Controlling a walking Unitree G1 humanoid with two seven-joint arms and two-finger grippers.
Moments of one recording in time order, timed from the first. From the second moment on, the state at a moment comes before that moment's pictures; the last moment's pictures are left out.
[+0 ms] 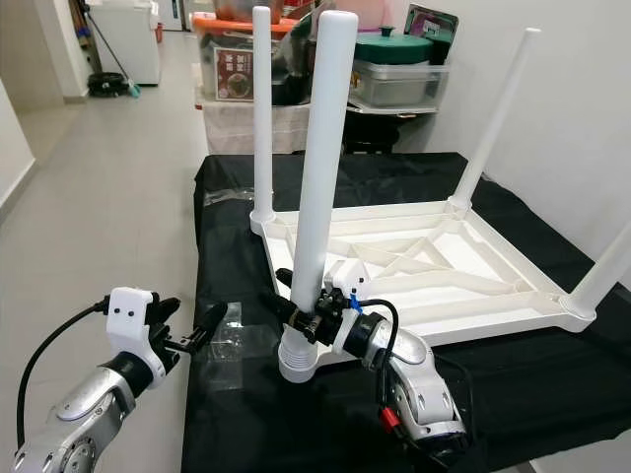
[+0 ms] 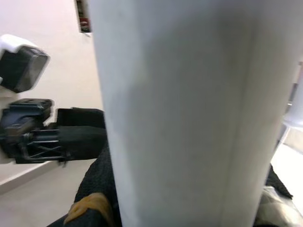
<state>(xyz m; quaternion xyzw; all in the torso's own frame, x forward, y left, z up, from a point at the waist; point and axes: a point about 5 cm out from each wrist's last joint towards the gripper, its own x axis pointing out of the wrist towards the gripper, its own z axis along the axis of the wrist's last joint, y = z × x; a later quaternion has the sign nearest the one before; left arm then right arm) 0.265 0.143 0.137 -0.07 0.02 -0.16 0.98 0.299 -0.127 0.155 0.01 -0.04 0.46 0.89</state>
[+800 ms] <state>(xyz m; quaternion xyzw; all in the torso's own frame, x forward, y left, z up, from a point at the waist) 0.265 0.143 0.134 -0.08 0.02 -0.16 0.98 0.320 -0.146 0.147 -0.01 -0.01 0.14 0.99</state>
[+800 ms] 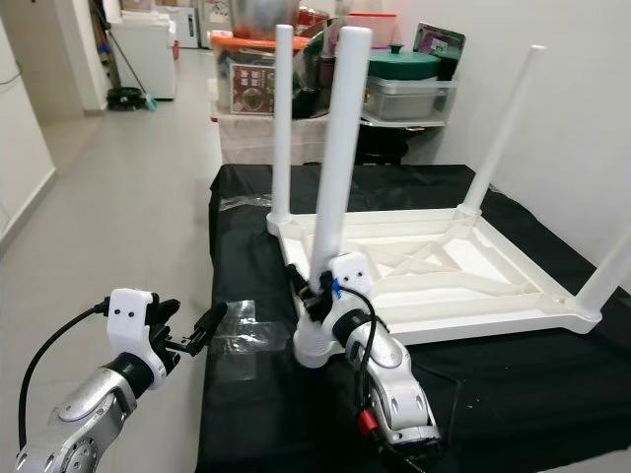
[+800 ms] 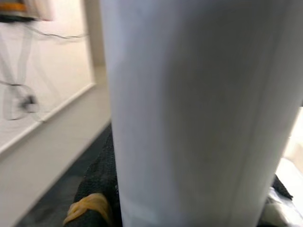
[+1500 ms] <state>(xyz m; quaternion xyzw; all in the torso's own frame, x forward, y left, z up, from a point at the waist) 0.266 0.145 0.132 -0.08 0.03 -0.16 0.98 0.312 -0.167 0.153 0.00 -0.06 -0.09 0.99</state>
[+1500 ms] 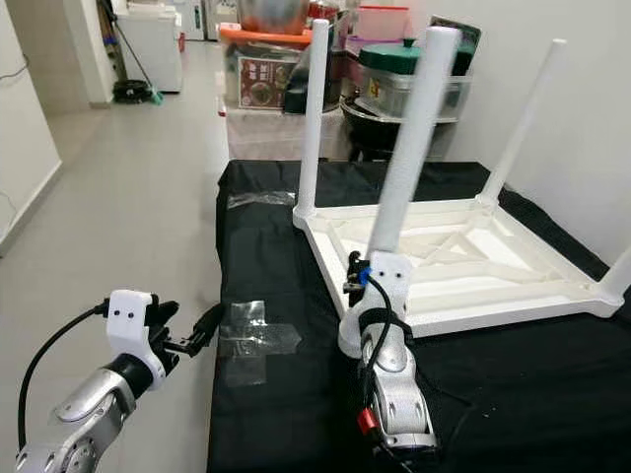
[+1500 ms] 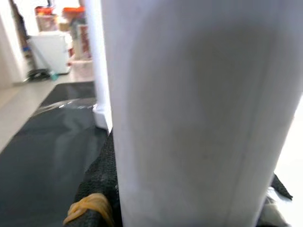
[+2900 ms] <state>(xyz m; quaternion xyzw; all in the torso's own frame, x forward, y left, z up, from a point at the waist) 0.267 0.147 0.130 -0.08 0.03 -0.15 0.98 0.301 -0.186 0.153 0.01 -0.04 -0.25 0.97</state>
